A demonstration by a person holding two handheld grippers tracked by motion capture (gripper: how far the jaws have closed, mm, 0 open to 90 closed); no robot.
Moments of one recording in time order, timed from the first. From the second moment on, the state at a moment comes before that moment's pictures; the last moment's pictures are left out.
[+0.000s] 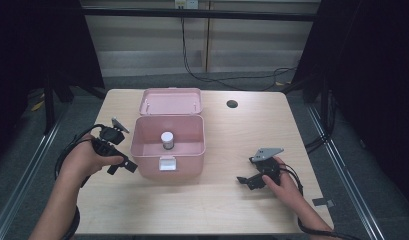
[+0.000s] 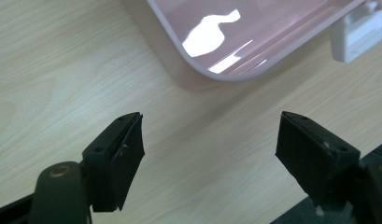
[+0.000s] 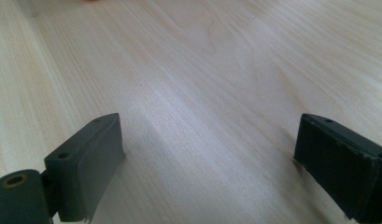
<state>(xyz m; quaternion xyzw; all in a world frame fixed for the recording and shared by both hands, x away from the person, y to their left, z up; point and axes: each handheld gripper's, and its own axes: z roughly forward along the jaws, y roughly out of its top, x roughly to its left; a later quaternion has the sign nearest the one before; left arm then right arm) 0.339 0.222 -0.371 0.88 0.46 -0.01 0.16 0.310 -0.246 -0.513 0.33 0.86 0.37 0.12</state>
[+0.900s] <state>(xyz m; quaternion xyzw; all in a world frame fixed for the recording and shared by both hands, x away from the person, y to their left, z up) 0.319 0.237 -0.439 0.86 0.47 -0.01 0.19 0.310 -0.246 -0.513 0.33 0.86 0.37 0.12</state>
